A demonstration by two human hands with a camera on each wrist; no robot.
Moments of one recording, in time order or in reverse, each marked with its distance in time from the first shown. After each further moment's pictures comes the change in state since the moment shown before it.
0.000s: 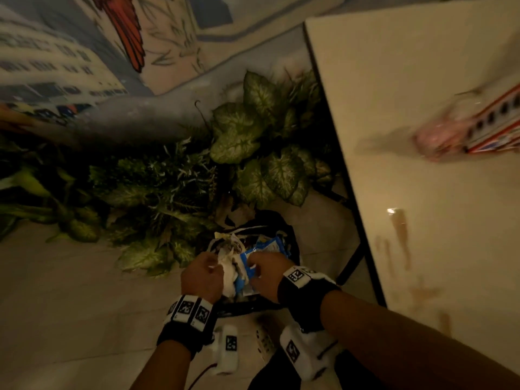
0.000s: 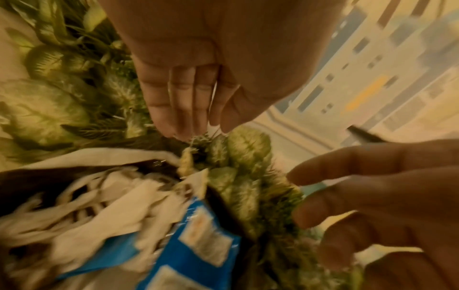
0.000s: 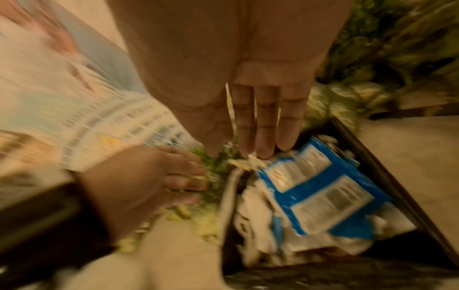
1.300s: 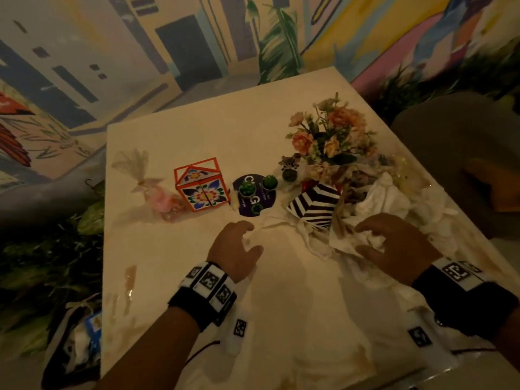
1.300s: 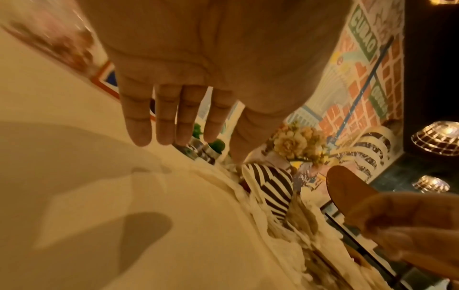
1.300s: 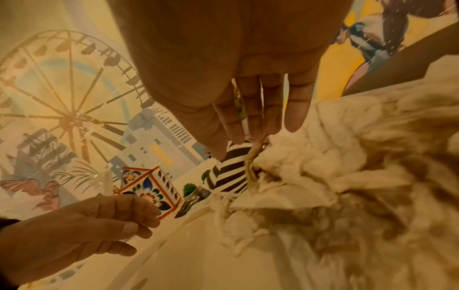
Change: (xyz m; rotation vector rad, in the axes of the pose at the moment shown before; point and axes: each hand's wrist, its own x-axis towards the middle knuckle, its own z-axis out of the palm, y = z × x) left_hand -0.260 0.470 0.238 0.256 -0.209 0.611; right_hand -0.425 0.424 -0.337 -0.145 0.771 0.154
